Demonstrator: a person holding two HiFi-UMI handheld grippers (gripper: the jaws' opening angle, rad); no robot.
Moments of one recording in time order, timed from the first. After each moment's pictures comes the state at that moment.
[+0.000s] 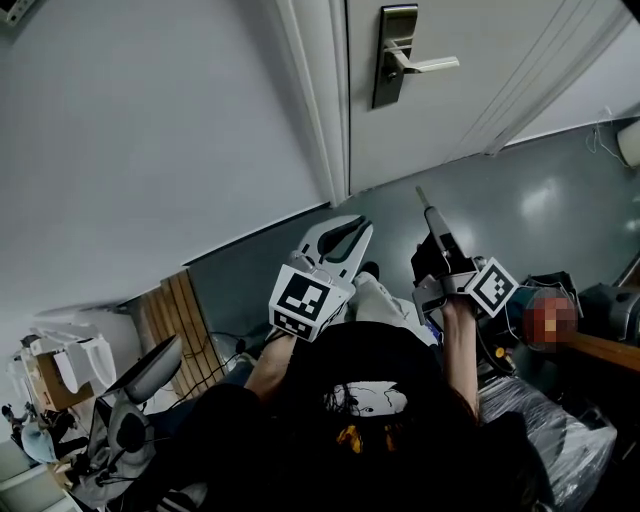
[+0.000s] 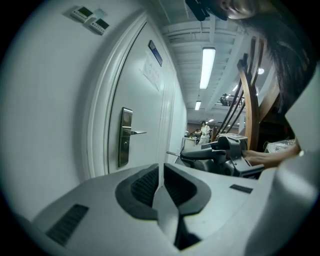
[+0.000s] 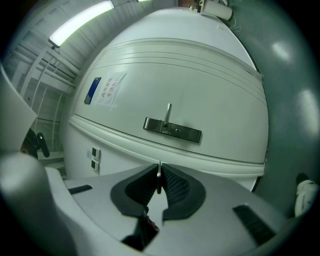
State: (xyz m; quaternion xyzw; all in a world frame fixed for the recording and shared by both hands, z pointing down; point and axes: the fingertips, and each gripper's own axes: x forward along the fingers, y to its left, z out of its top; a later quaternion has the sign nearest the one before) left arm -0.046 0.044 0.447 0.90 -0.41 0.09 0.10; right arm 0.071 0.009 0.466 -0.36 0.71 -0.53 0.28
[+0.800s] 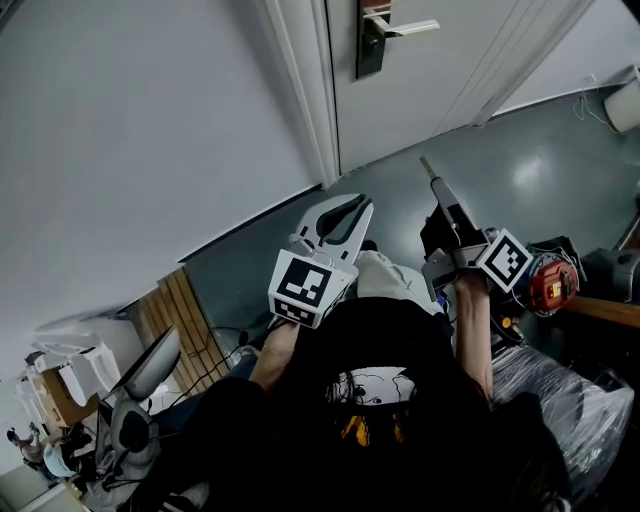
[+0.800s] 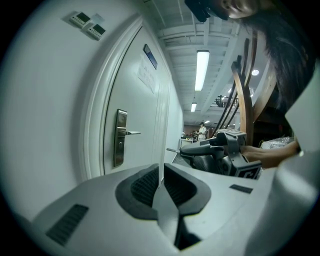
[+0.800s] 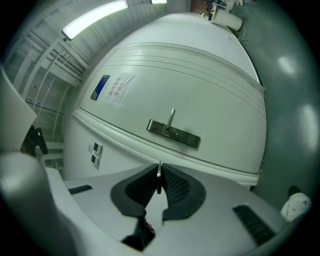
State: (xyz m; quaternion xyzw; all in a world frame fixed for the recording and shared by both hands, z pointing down) left arm -0.037 0.081 0.446 0.91 -0.39 0.08 0.08; right arm 0.087 0.041 0.456 -0.39 0.73 -0.49 0.27
